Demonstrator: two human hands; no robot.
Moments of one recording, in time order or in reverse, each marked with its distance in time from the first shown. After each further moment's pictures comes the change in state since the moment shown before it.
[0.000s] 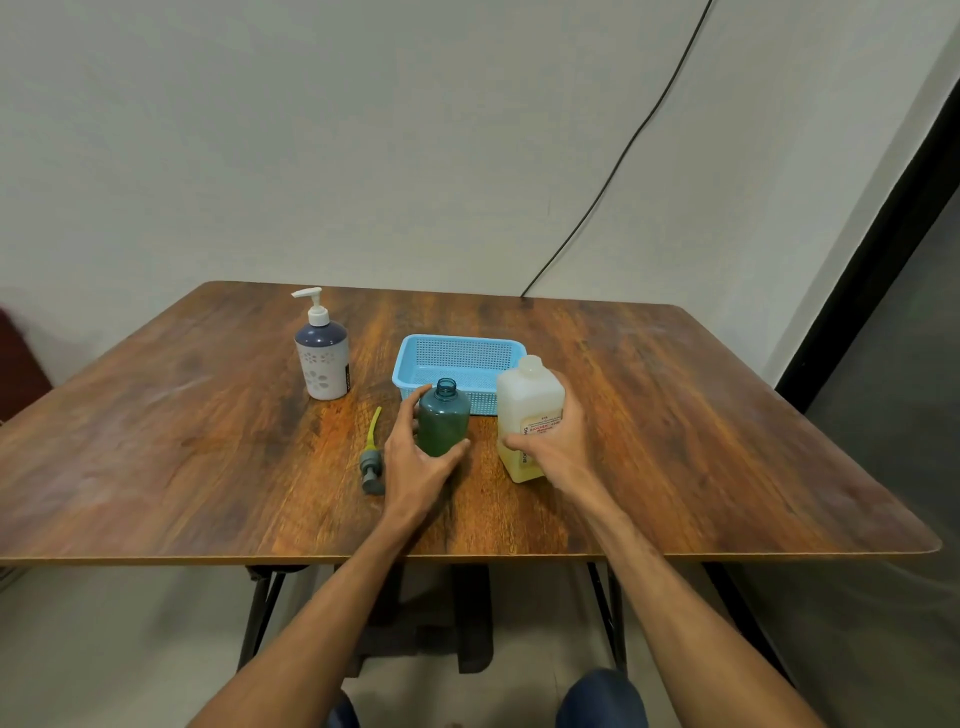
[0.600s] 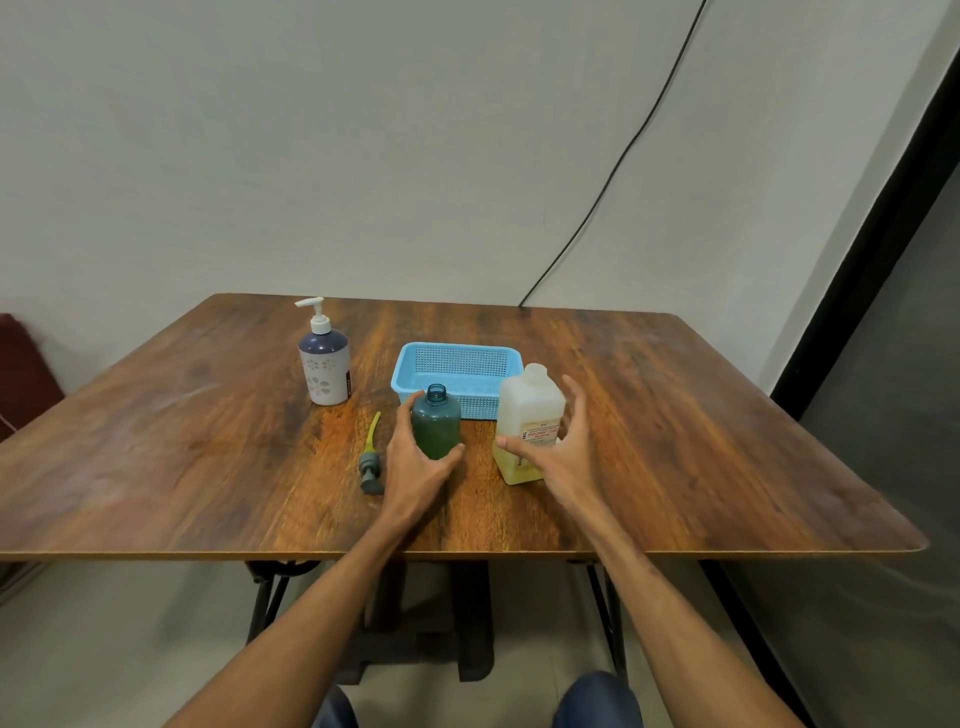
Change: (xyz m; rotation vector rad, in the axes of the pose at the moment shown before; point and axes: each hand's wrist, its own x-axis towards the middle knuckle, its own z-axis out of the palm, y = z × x) left_hand -0.005 0.010 -0.001 0.052 -0.043 -0.066; right_hand -0.023 0.000 -0.015 0.127 0.037 -0.011
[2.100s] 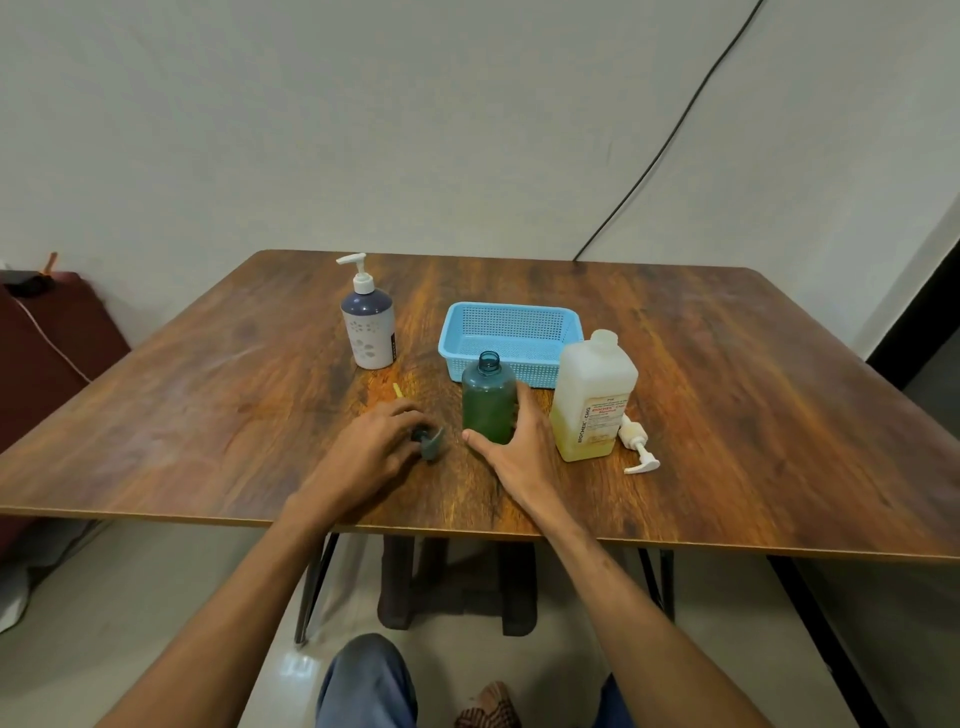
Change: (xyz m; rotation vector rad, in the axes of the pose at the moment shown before) left_hand 0.020 -0.041 -0.117 0.710 -0.421 0.370; right_hand -0.010 0.033 0.109 -0.255 -0.135 -0.040
